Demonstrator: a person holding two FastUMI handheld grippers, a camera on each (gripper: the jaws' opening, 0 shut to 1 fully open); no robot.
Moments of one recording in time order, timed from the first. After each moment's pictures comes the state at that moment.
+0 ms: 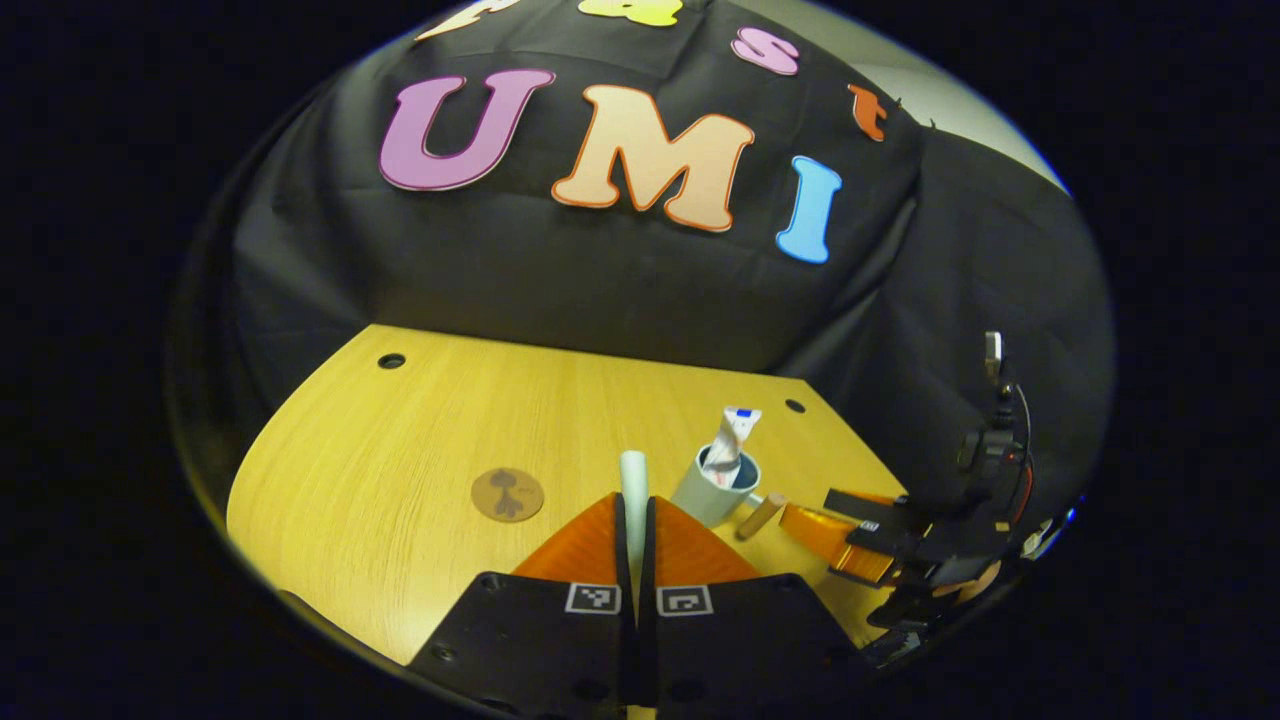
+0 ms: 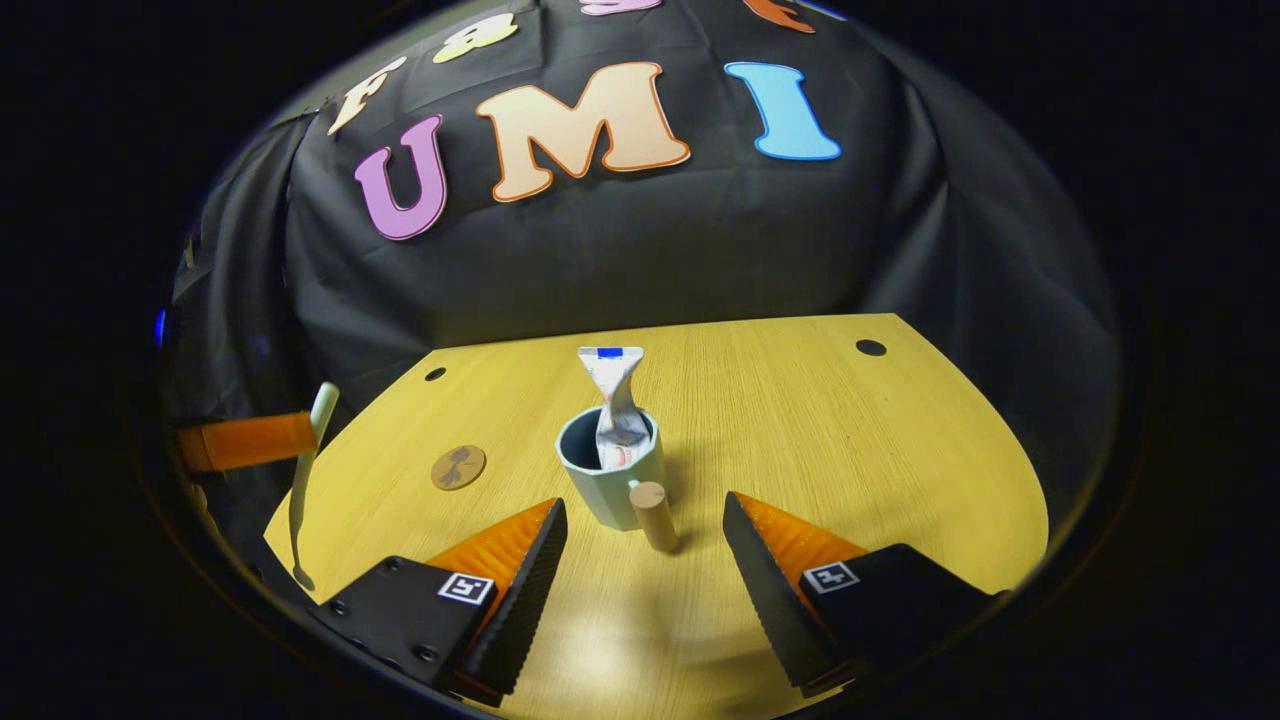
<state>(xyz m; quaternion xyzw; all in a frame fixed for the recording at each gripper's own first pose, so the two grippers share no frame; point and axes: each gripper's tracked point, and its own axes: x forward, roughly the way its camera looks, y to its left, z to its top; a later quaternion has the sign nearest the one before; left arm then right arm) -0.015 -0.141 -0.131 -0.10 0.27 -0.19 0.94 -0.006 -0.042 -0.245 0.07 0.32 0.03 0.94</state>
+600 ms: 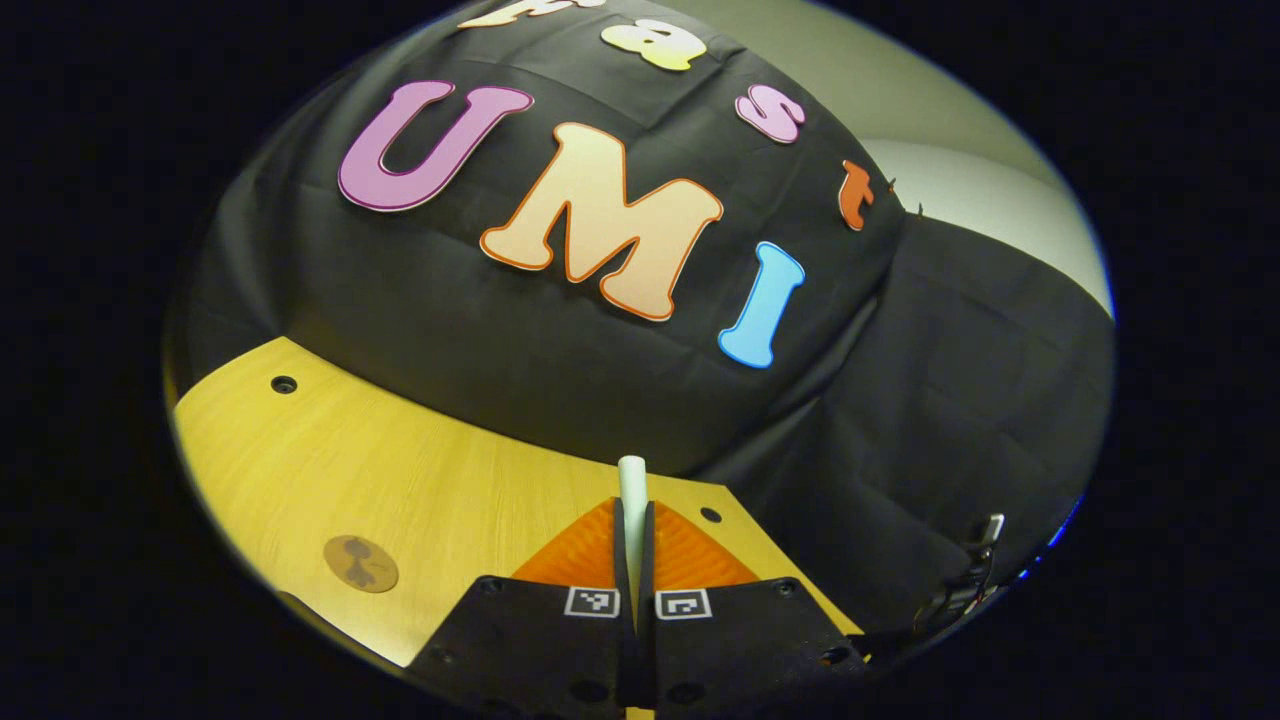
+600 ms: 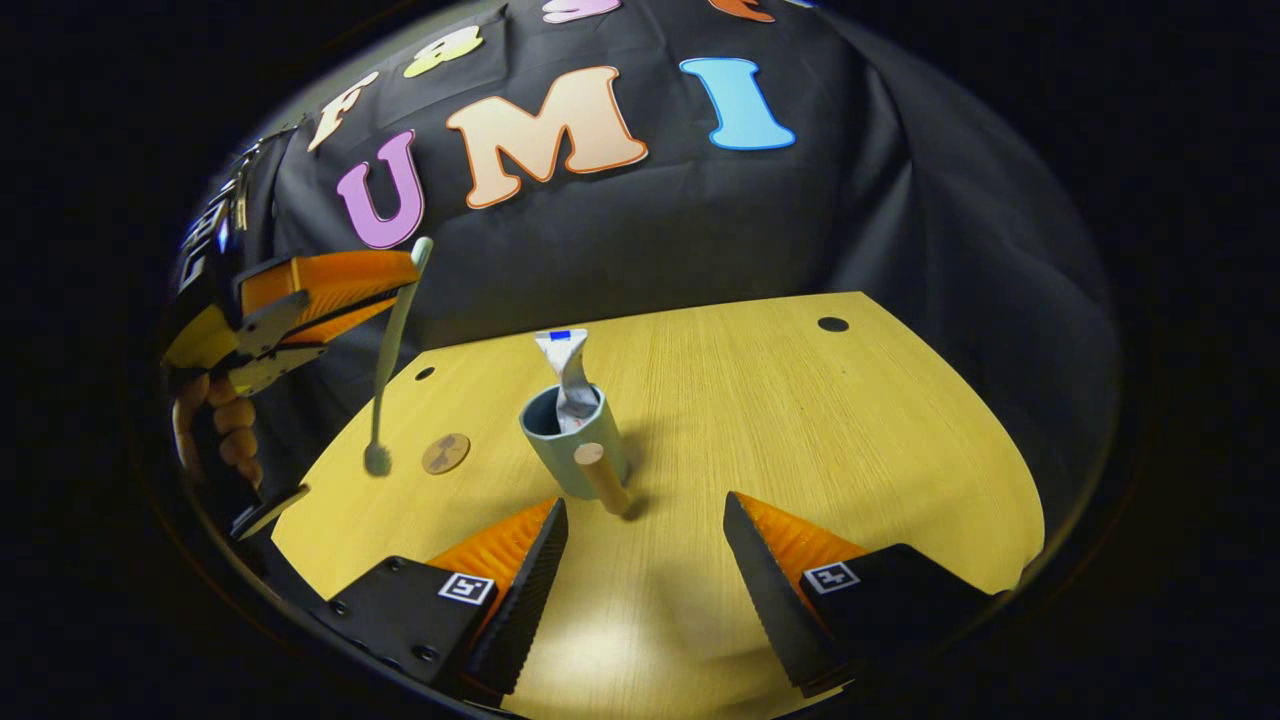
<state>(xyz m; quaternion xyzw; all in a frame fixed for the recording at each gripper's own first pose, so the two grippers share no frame) 0.077 -0.236 -0.088 -0.24 0.16 -0.22 0.93 -0.043 -0.088 -0.246 0.09 0.34 0.01 0.94</state>
